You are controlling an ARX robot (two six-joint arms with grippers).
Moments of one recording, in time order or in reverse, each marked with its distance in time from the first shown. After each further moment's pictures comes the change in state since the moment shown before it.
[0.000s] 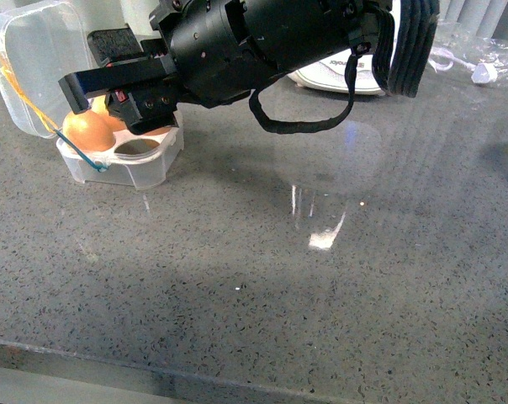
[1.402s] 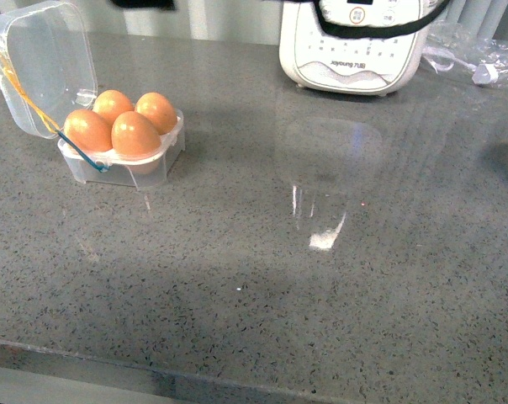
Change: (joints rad) left arm 0.000 0.000 0.000 0.000 0.000 0.000; right arm -0.074 -0.209 -0.106 0.097 0.054 0.083
